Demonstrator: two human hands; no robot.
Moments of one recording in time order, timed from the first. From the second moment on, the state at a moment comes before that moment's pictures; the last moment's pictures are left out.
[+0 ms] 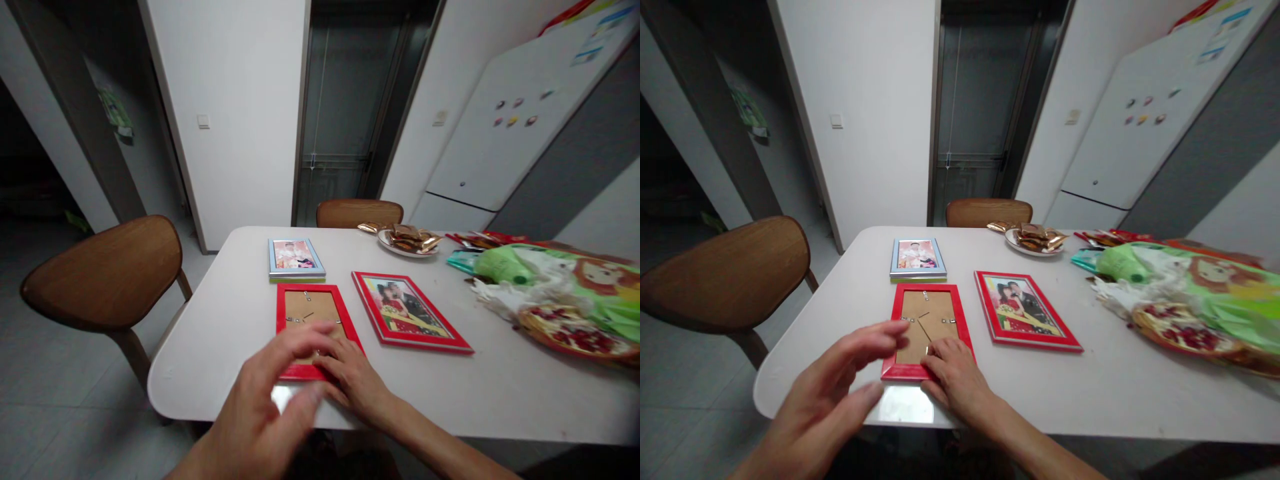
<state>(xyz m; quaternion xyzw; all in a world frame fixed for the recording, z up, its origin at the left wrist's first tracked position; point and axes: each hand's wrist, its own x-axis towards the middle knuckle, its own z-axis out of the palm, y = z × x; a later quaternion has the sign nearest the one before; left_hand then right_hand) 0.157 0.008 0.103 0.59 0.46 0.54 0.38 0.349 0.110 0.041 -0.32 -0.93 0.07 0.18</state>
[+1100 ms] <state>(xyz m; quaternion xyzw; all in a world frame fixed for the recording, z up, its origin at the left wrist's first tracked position) 0.276 0.092 0.056 0.79 0.50 0.25 0.26 0.492 0.175 0.080 -0.45 -0.20 0.49 0.72</state>
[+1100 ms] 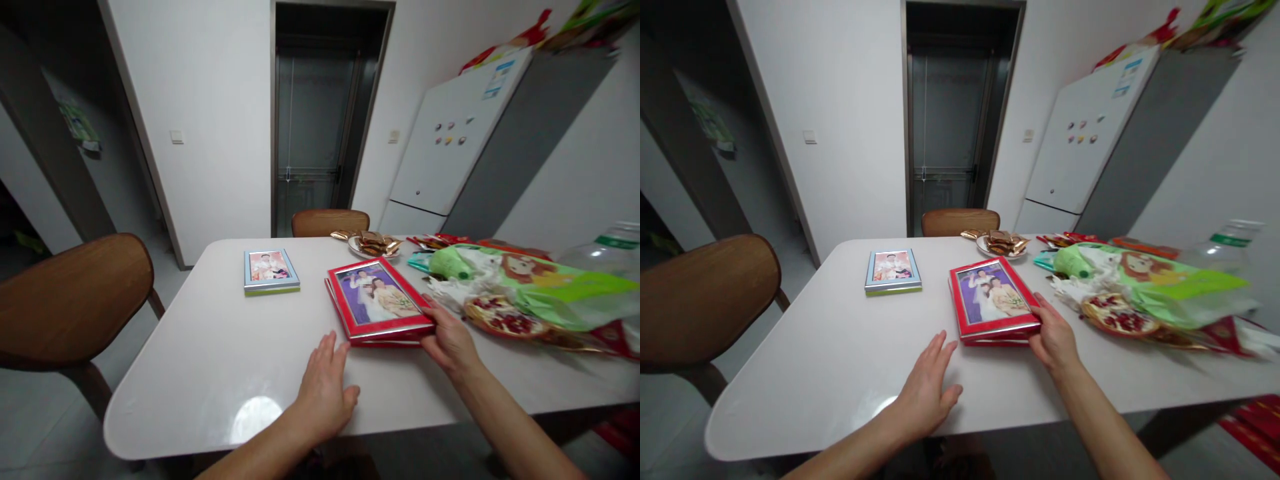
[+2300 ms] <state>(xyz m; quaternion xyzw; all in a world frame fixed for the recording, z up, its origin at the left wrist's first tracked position) 0.152 0.177 0.032 0.27 0.55 0.61 0.51 0.255 0.271 0.056 -0.47 -0.87 -0.03 0.16</state>
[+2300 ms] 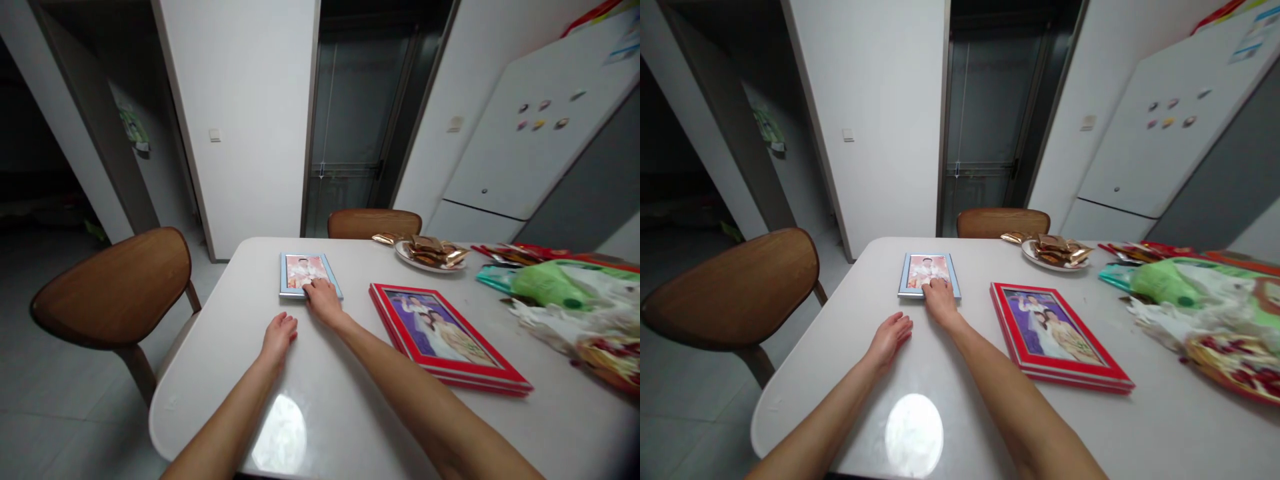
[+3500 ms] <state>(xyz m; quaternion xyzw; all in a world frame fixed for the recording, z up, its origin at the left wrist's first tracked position) 0.173 0.060 0.048 0.78 0.58 0.19 0.11 0.356 0.154 0.038 -0.56 -0.74 0.26 0.26</state>
